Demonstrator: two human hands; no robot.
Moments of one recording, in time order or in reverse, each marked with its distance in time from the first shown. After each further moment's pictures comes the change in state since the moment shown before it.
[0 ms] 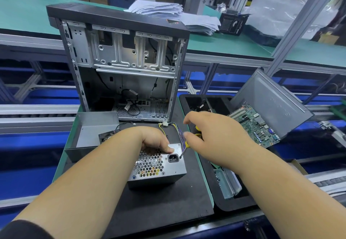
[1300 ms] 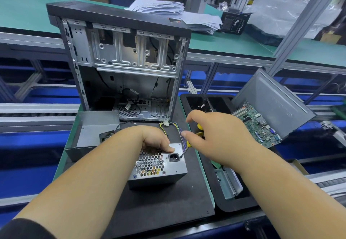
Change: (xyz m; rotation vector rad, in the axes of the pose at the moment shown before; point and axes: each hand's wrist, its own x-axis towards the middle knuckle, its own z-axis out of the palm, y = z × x) left_hand 0.004 -0.002 -0.004 -0.024 -0.034 -0.014; right_hand 0.002 0.003 0.002 -0.039 0.029 0.007
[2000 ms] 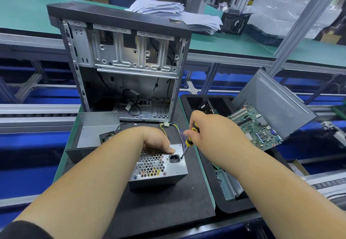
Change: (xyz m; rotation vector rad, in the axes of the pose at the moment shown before) left_hand -0.006 0.005 0.003 0.027 0.023 -0.021; right_hand 0.006 -0.010 0.000 0.061 -0.155 0.147
